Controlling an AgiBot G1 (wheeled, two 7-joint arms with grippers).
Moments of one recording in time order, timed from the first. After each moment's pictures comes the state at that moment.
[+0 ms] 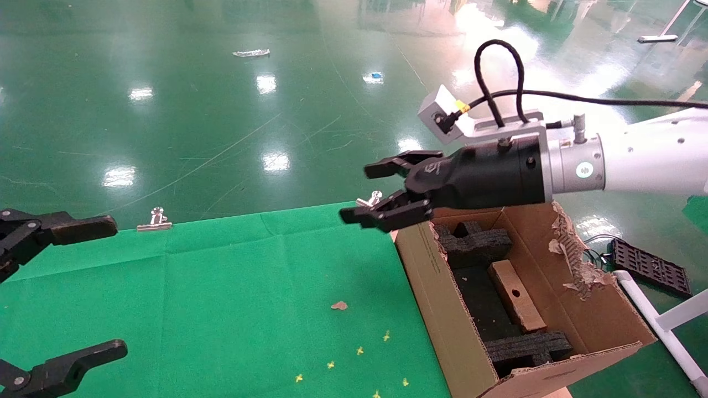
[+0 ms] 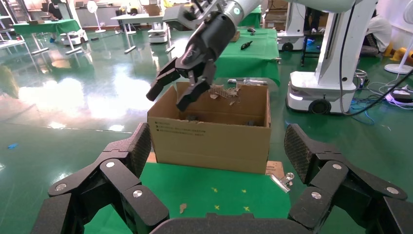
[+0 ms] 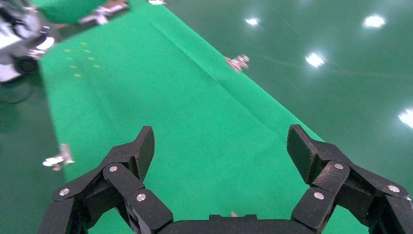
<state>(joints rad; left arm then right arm) -1.08 0.60 0.30 -1.28 0.72 1.49 -0.18 1.63 -0.61 -0.88 0.91 -0.97 -1.36 0.43</state>
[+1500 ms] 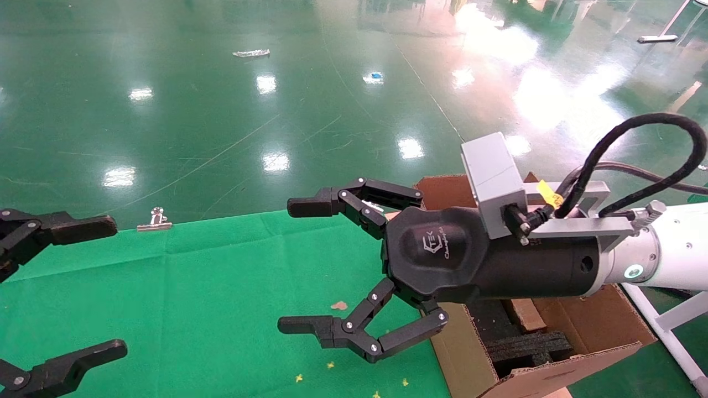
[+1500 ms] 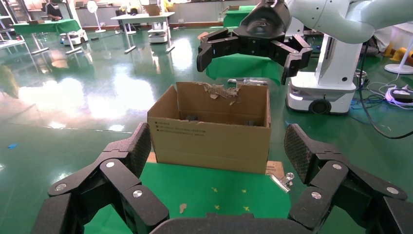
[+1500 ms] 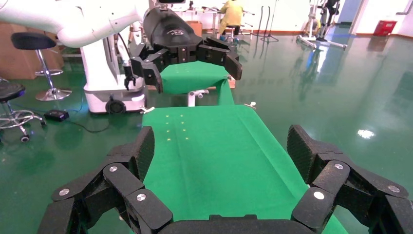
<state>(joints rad) -1.08 0.60 0.30 -1.28 0.72 1.49 -0.18 1.06 -0.61 -0.26 1.29 -0.72 -1.50 0.18</state>
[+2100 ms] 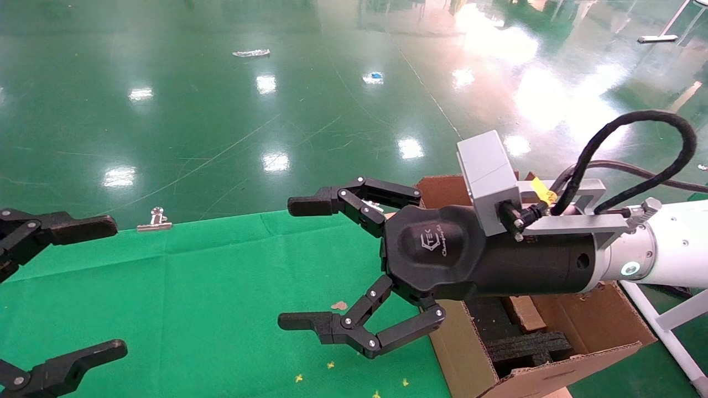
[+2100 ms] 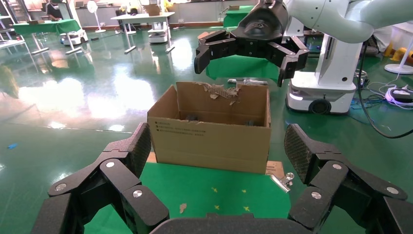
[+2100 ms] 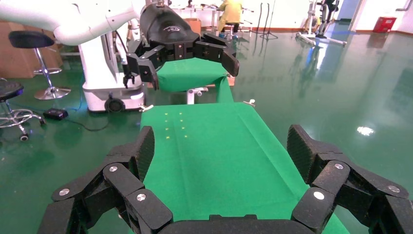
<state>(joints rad) -1.08 0.60 0.30 -1.28 0.72 1.49 -0.18 1.08 -0.61 -0.28 1.28 -0.73 -1.50 0.19</state>
